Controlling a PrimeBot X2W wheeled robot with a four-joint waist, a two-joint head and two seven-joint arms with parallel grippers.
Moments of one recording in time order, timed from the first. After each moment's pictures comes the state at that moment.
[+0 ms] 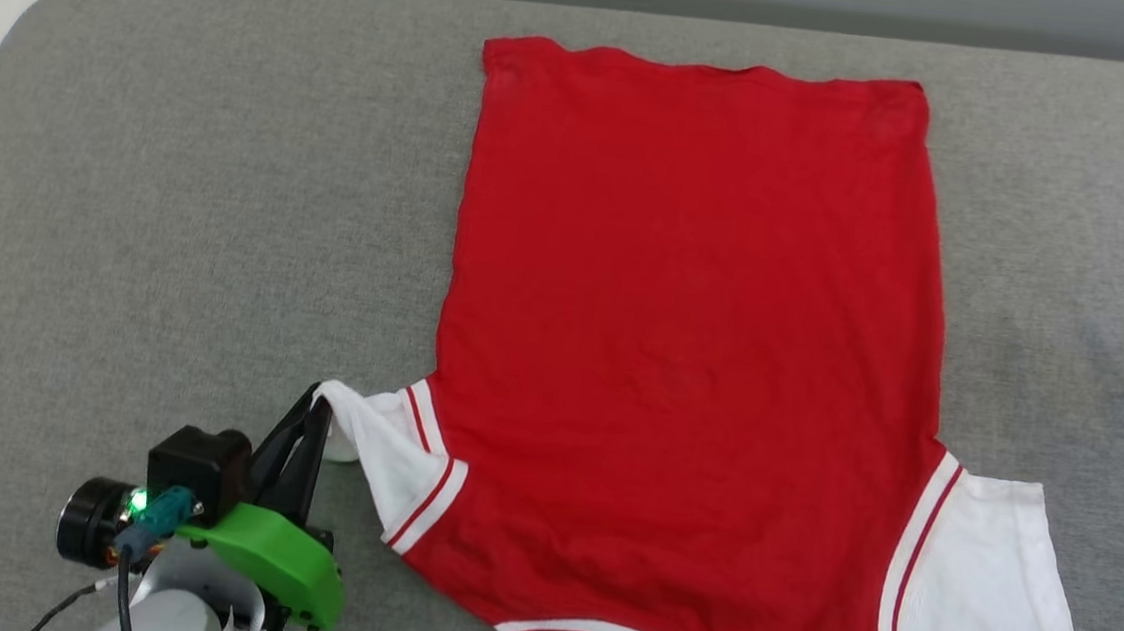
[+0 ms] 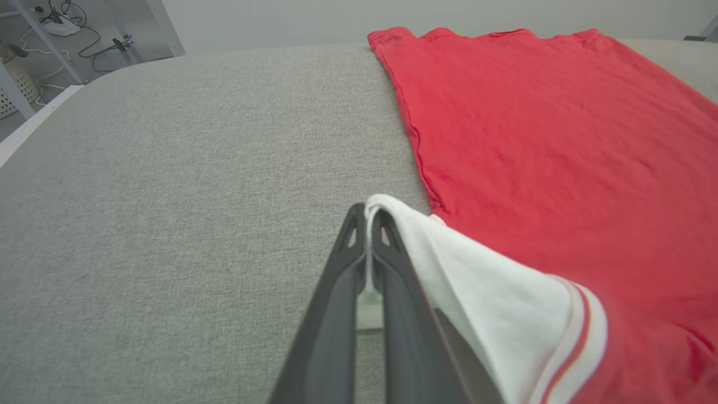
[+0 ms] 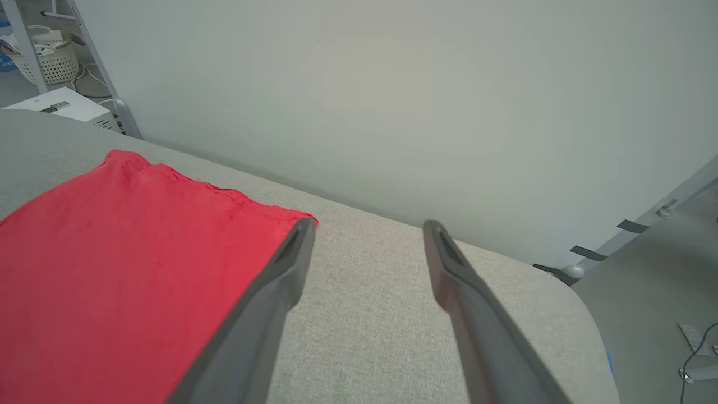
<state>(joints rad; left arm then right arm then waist) -0.22 0.65 -0.73 0.00 -0.76 0.32 -0.26 -0.47 -0.74 0.10 0.01 0.62 0.13 0.30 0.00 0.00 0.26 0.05</state>
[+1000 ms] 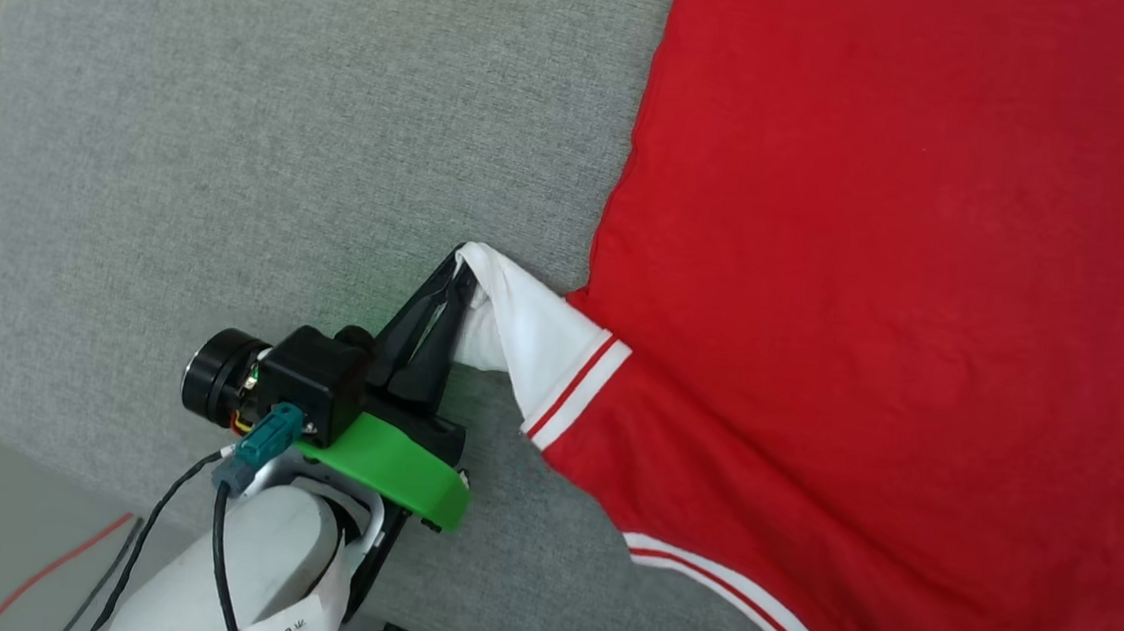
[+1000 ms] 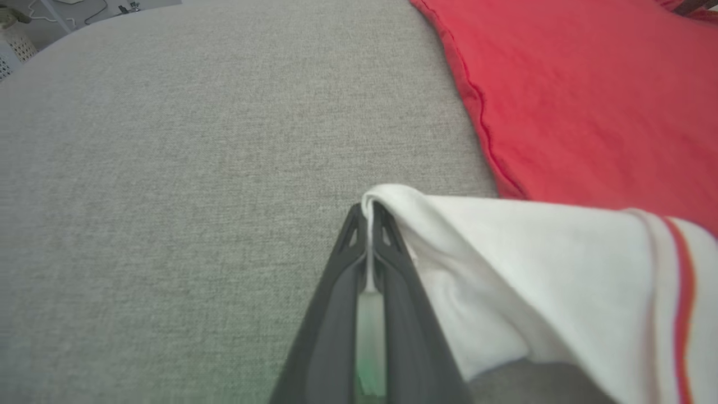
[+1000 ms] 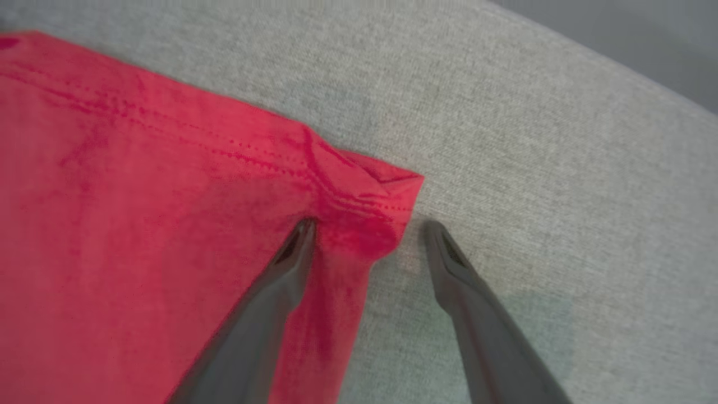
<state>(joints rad) -0.40 0.43 -0.66 -0.02 -0.54 0.18 -0.26 -1.17 -0.66 0.27 0.54 0.49 0.13 1.10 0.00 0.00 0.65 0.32</state>
